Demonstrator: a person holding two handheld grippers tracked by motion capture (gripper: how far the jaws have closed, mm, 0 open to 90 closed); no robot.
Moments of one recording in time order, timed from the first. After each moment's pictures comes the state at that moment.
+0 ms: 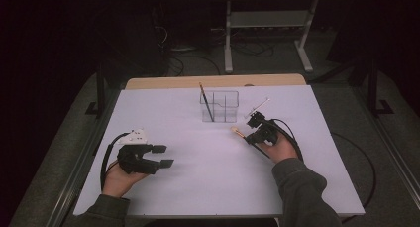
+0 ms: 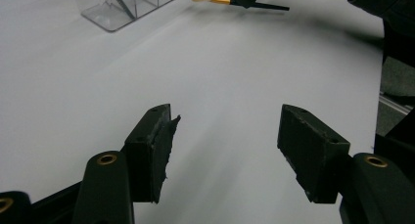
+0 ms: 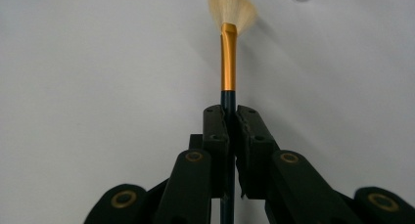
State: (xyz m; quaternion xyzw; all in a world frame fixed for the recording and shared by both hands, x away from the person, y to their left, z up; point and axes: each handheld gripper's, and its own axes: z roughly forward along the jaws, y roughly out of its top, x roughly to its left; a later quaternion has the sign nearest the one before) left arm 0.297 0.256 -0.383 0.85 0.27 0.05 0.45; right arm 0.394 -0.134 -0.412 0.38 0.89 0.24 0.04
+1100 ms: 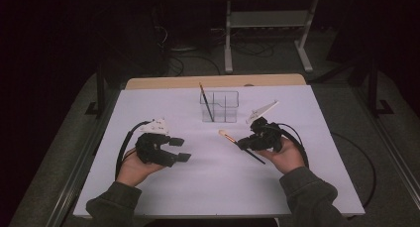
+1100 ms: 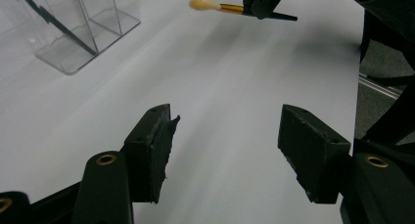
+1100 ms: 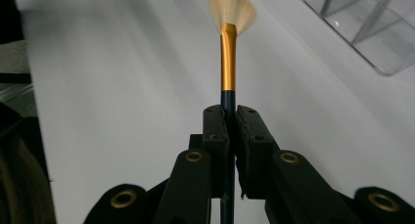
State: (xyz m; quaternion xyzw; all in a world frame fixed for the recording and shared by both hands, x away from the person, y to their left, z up) left arm 0.312 0.203 -0.356 0.87 0.23 0.03 0.43; right arm 0.347 -0.132 -0.368 0.29 0.89 0.35 0.00
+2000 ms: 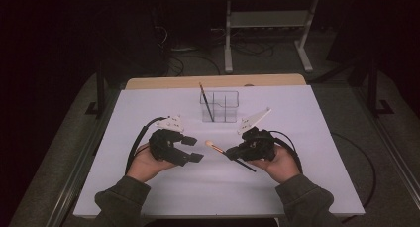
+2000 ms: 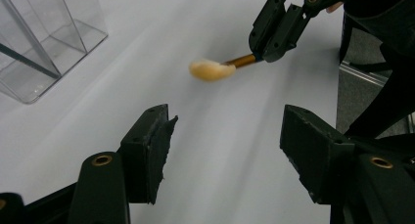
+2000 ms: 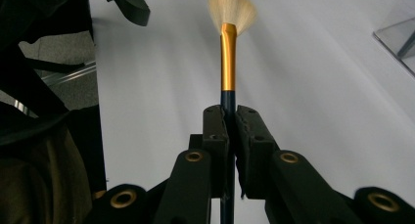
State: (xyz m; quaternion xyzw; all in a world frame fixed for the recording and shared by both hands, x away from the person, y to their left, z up) left arm 0.317 0.169 -0.346 0.89 0.20 0.00 0.42; right arm 0.319 -0.108 -0.359 0.21 0.90 0.39 -0.02
